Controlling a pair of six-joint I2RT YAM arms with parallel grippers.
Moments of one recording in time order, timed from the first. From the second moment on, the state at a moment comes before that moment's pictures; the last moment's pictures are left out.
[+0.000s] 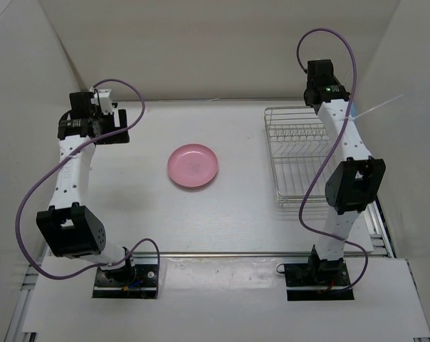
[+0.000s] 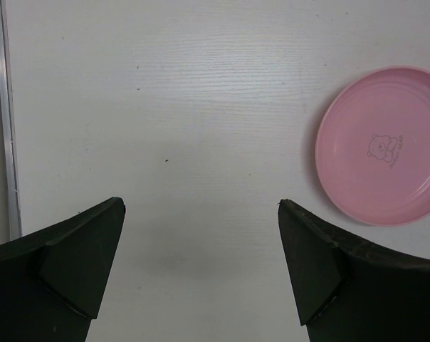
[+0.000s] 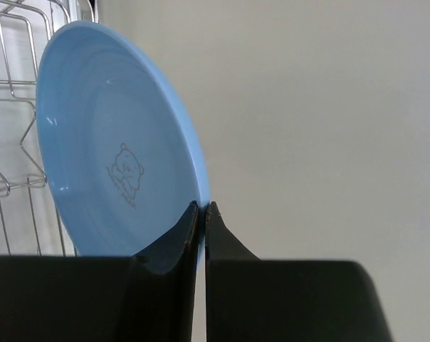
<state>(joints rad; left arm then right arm) 0.14 1.49 1.51 -0.81 0.11 0.09 0.12 1.92 1.96 -0.71 0.82 -0.71</state>
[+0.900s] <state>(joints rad) -0.06 1.56 1.66 -0.82 0.53 0.11 0.45 1.50 2.03 -0.89 0.43 -0.63</state>
